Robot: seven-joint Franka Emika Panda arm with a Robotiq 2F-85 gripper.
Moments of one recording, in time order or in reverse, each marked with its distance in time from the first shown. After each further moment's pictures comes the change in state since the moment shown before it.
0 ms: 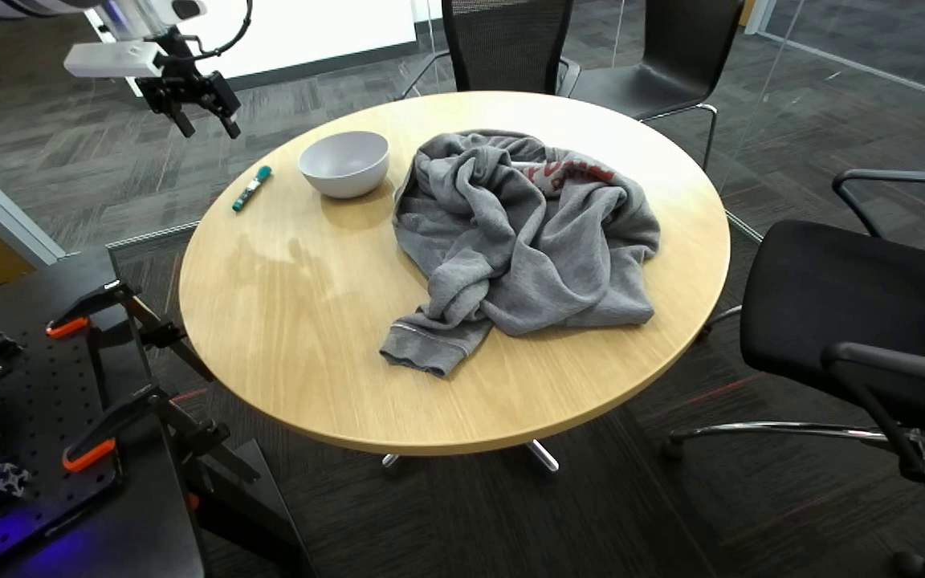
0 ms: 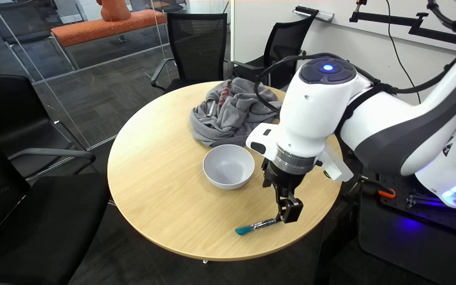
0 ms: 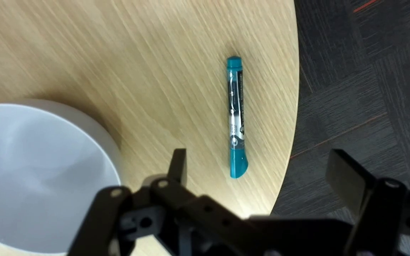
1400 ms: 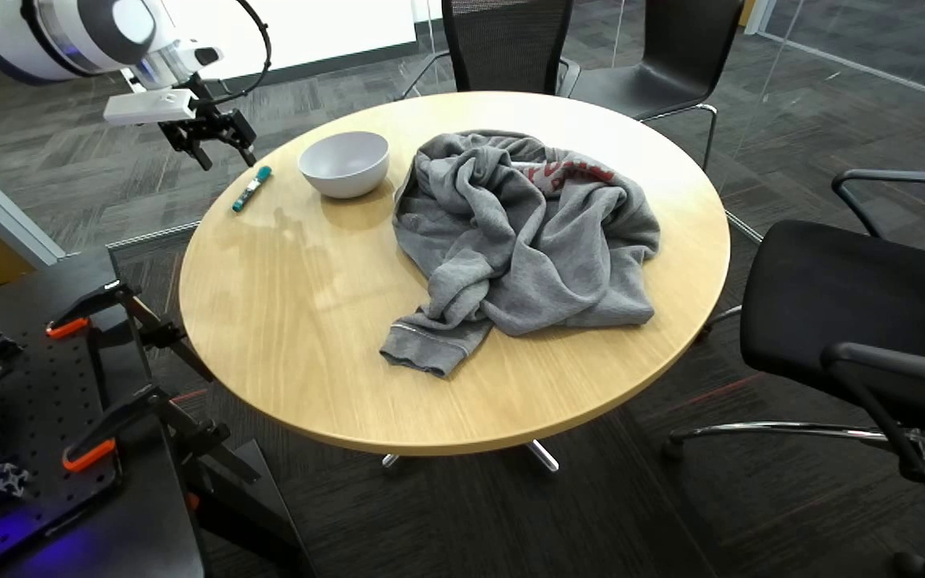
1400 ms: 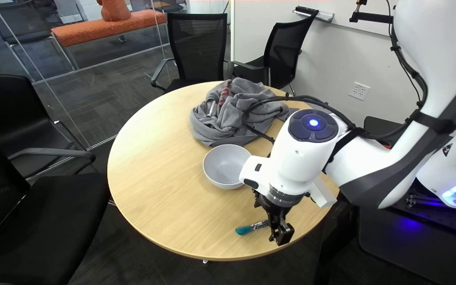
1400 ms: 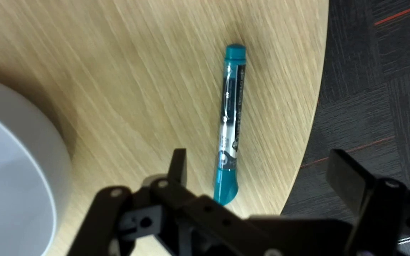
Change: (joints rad) arm 0.180 0.207 -0.155 0.096 -0.126 0.120 0.035
